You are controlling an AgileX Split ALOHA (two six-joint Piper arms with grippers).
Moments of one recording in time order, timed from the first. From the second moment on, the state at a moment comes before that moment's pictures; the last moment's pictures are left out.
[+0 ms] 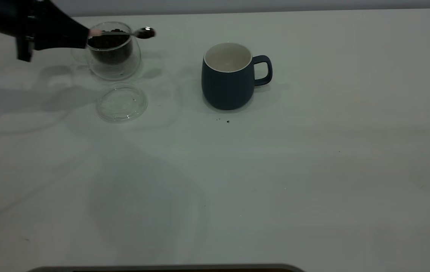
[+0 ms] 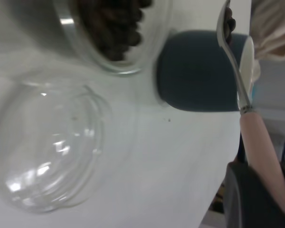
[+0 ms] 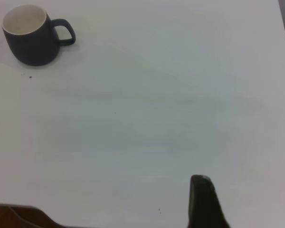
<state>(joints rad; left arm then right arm) 0.19 2.52 -1.67 -1.16 1.16 0.84 0.07 0.03 -0.47 0.03 1.13 -0.01</state>
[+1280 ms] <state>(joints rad) -0.05 2.52 -1.67 -1.24 1.11 0.93 0.07 0.03 -0.47 0.03 1.13 -0.01</state>
